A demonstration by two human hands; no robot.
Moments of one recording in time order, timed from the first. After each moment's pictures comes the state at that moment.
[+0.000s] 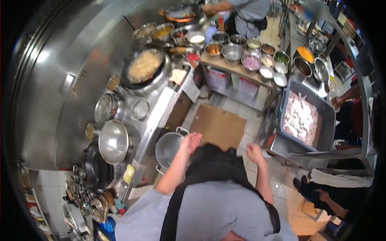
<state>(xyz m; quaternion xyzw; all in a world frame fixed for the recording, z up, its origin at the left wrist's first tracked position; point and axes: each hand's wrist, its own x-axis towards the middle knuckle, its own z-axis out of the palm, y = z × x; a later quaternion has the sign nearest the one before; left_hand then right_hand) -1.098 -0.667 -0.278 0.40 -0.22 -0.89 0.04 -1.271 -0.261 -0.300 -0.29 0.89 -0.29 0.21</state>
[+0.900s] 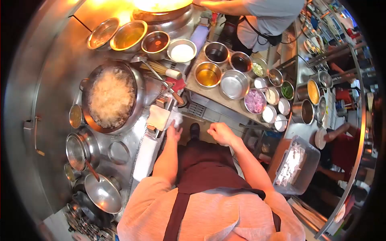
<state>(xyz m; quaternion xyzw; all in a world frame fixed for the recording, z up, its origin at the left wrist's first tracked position) -1.438 -0.931 -0.425 0.56 -0.14 -0.81 0.12 -1.608 -0.693 -0.149 -0.32 0.81 -0.25 0.42</state>
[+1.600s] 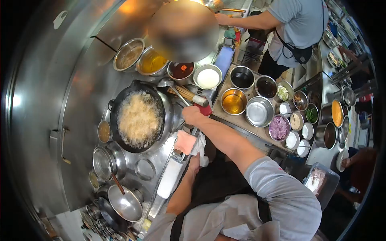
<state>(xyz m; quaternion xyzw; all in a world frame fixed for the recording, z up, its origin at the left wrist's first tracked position) -1.399 -0.928 -0.358 0.58 -0.39 -0.72 -0.05 -1.682 -1.041 -0.231 -0.54 0.80 -0.05 0.26</state>
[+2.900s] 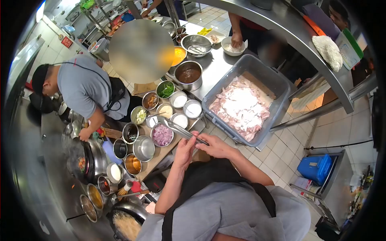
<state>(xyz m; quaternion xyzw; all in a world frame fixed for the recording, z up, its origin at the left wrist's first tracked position) -1.639 -0.562 -0.098 -0.06 -0.46 -0.78 -0.41 -1.544 -0.386 -0.061 0.07 0.77 -0.64 0.04</state>
